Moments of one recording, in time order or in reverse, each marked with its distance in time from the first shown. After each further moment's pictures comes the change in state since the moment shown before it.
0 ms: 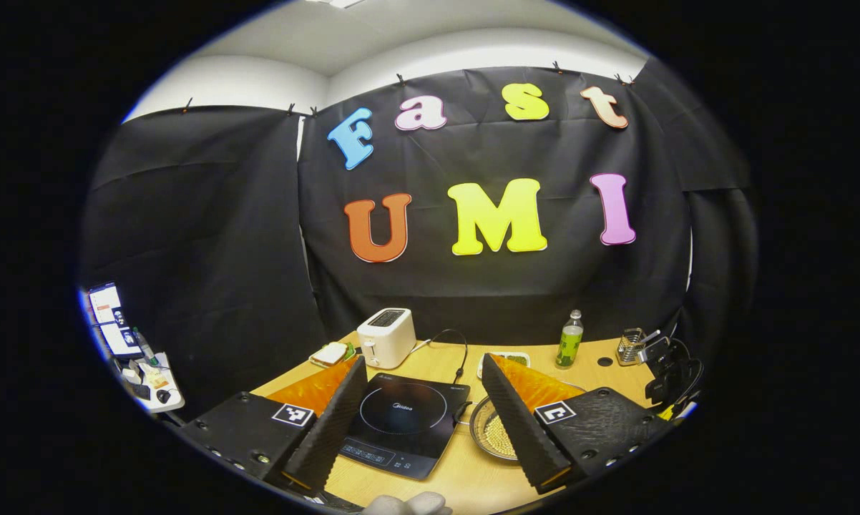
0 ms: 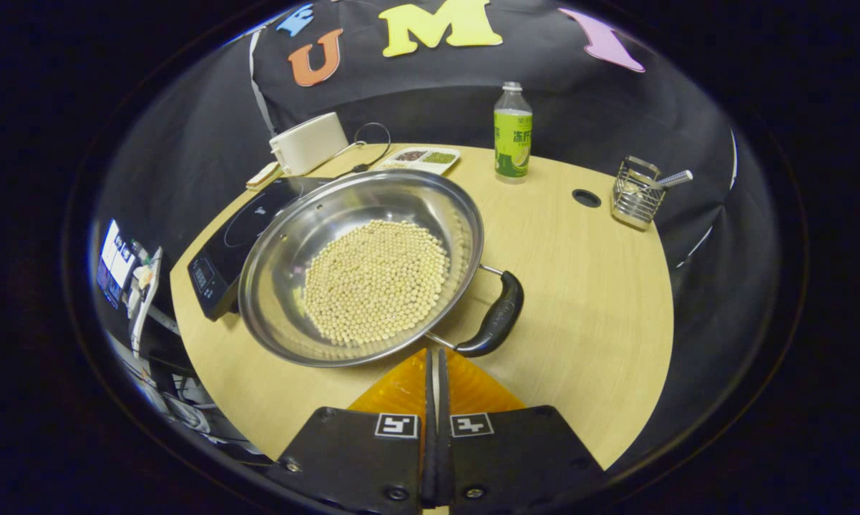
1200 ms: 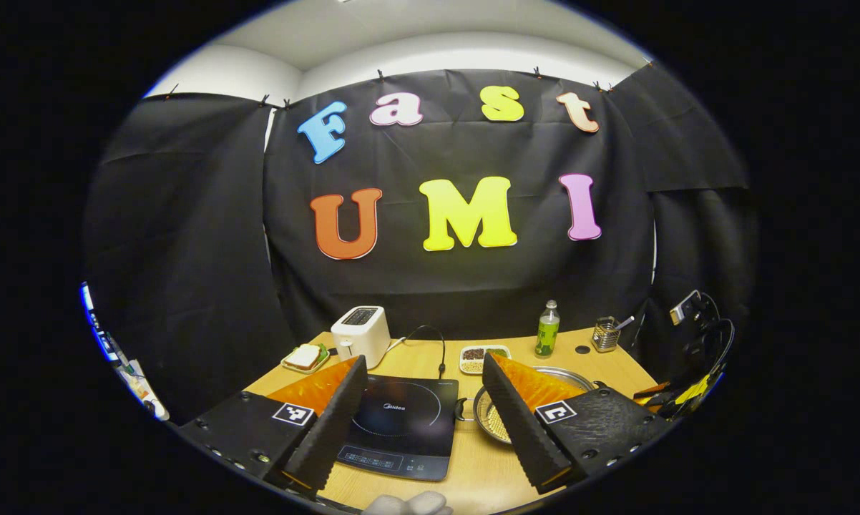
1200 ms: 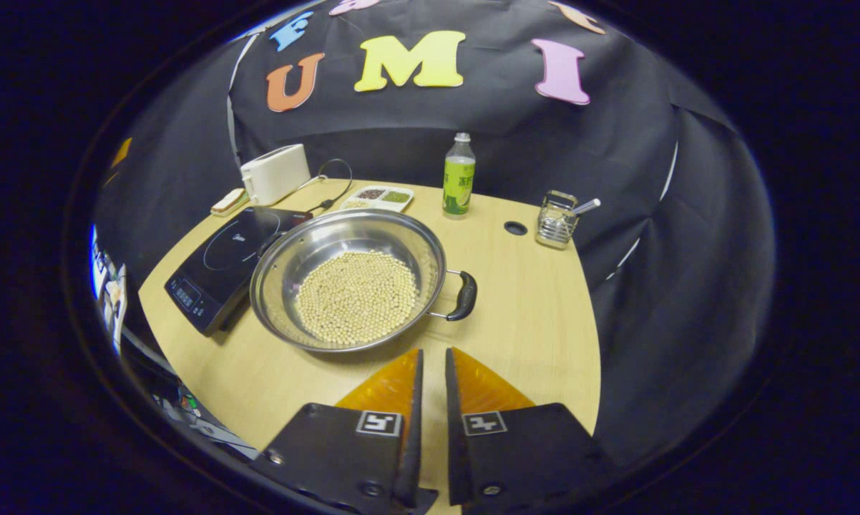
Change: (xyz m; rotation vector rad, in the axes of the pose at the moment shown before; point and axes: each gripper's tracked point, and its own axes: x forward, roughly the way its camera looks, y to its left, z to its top) left arm 0.010 0.029 -0.022 0.010 -0.015 -0.233; right arm -0.097 0.023 -0.004 0.066 -0.192 -0.274
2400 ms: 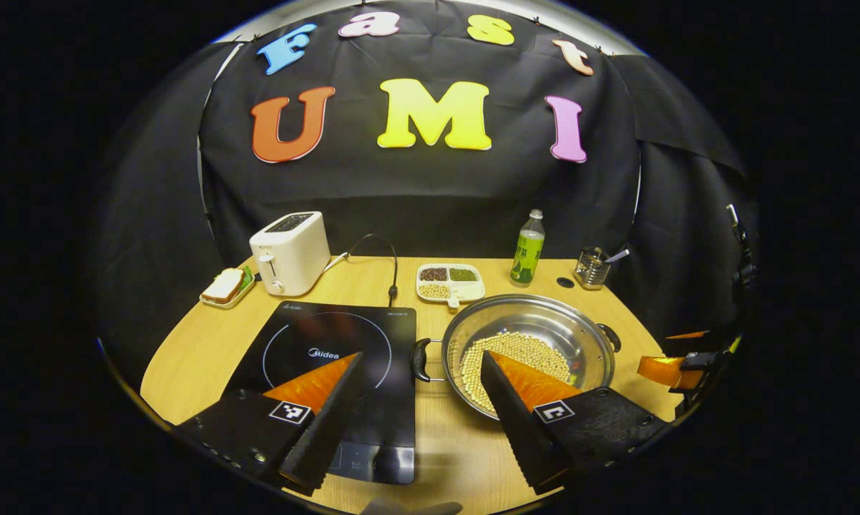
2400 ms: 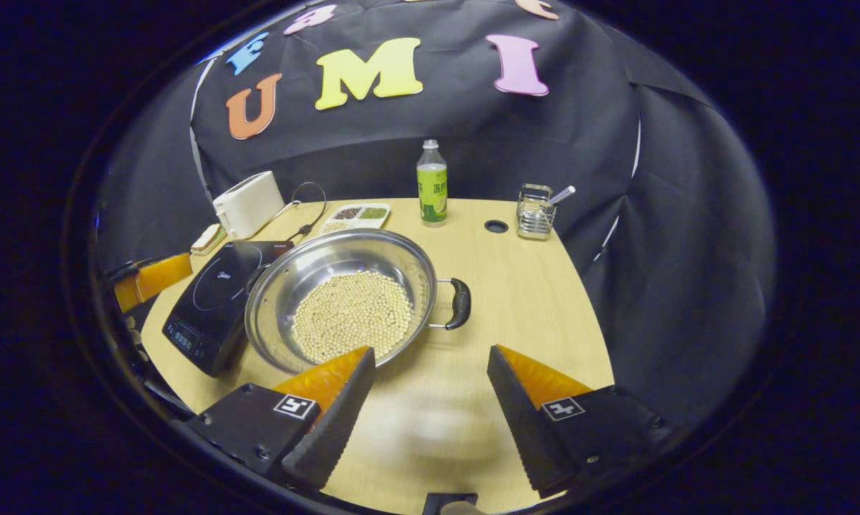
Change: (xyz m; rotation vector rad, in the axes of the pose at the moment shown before) left arm 0.117 -0.053 -0.157 -0.035 0.348 -0.175; right arm 0.041 -0.003 0.014 0.153 0.017 -0.011
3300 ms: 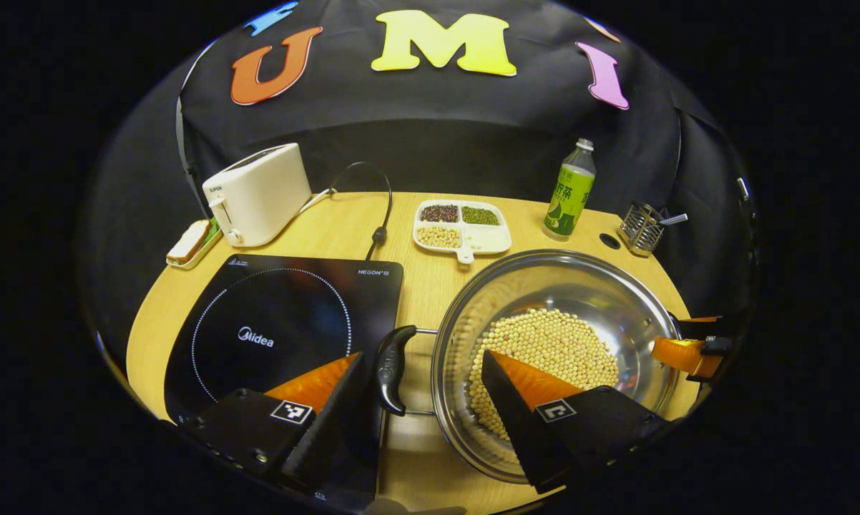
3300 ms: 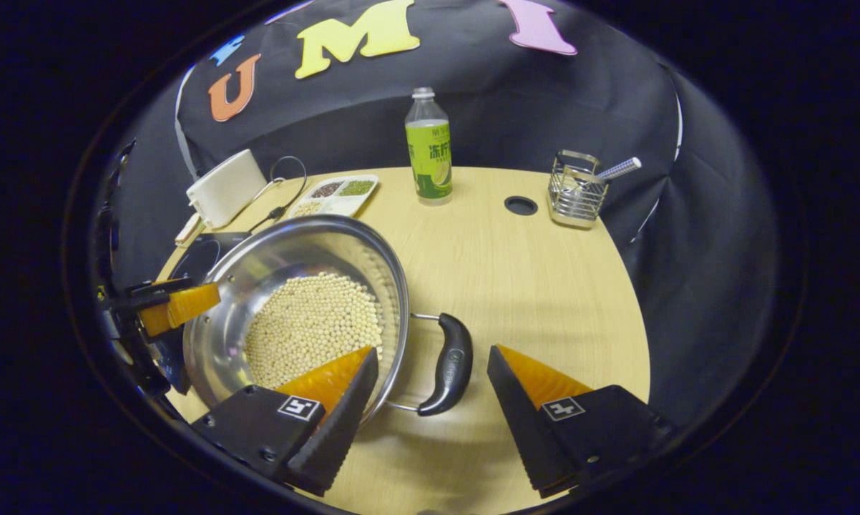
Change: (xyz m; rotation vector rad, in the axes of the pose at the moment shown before) left arm 0.108 -0.017 -0.055 -0.057 0.253 0.045; right arm 0.115 -0.020 0.019 -0.017 0.143 0.055
